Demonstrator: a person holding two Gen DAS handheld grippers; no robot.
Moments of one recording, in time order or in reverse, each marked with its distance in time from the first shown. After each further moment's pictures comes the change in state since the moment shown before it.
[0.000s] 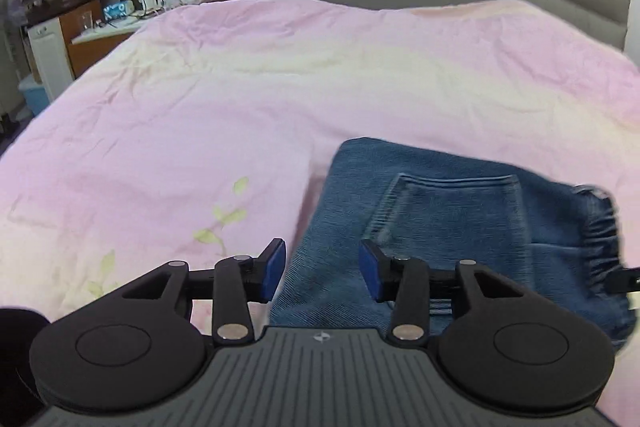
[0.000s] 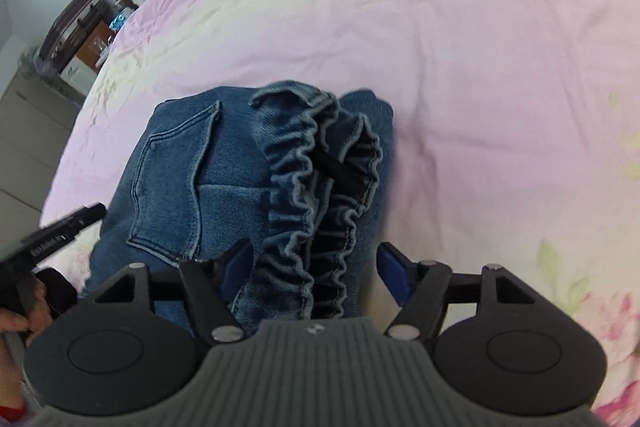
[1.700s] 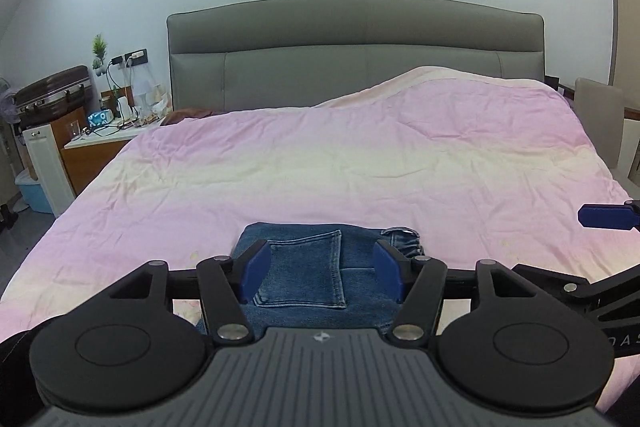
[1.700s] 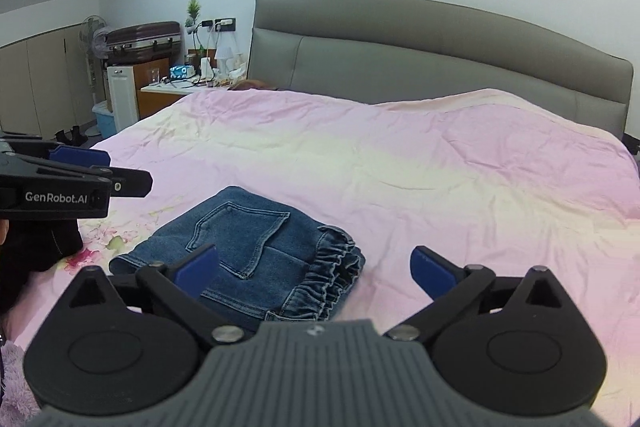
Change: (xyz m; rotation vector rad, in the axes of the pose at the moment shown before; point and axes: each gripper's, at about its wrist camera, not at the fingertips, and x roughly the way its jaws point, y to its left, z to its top) left arm -0.201 -0.134 -0.025 0.168 -0.256 -0.030; right arm -0.216 0.075 -0.103 -0.389 -0.485 -0.124
